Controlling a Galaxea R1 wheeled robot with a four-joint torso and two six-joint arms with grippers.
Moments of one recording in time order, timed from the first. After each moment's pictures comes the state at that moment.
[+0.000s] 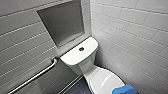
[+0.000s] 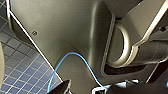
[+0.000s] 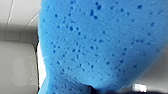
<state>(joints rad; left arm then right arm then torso) 1.44 2.88 -2.41 0.38 0.11 -0.20 -0.92 2.30 -1.74 0.32 0.46 0.50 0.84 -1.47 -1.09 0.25</state>
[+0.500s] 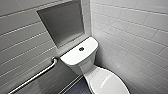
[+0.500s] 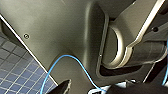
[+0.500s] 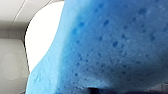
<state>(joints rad) 1.44 2.90 -2.41 0.38 0.11 -0.18 -1.07 2.23 -1.62 0.32 0.54 0.49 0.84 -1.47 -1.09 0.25</state>
